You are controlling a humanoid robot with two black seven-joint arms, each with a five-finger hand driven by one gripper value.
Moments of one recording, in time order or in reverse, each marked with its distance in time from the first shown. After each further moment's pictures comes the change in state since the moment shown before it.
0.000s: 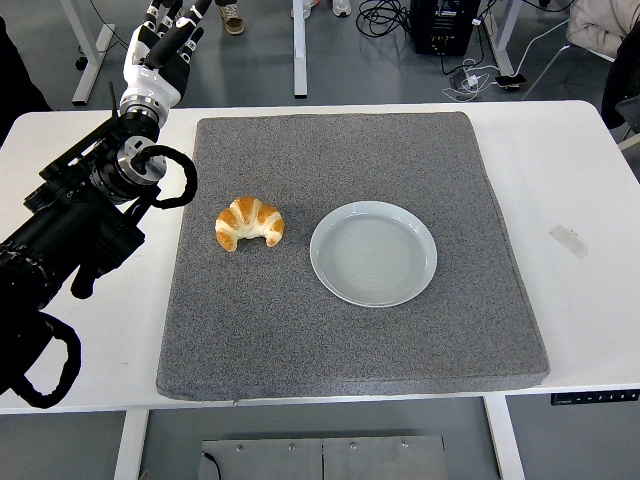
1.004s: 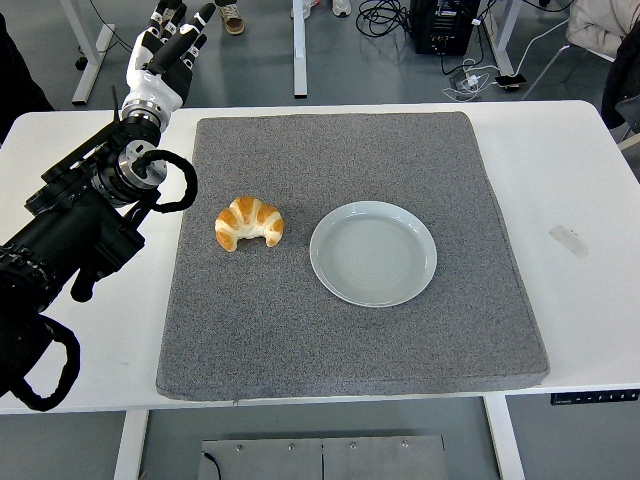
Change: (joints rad) left arm 0.007 0.000 0.043 -0.001 0.009 0.001 0.012; right arm 0.000 0.000 0.000 0.000 0.000 0.000 0.000
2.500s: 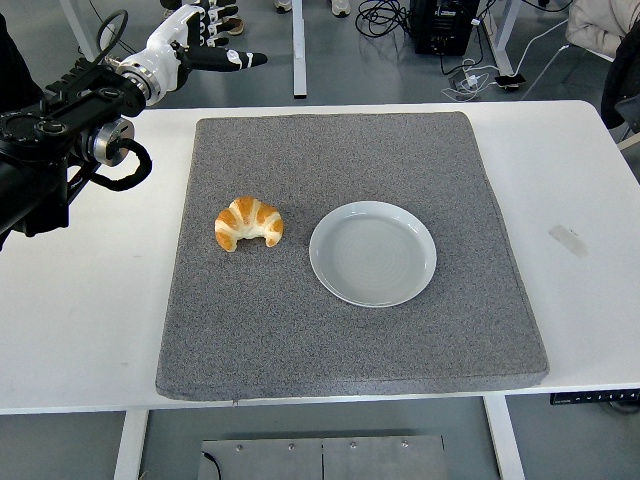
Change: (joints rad) left arm -0.217 0.173 0.731 -0.125 0.209 0.011 0.090; right arm 0.000 0.000 0.000 -0.001 0.000 0.000 0.000
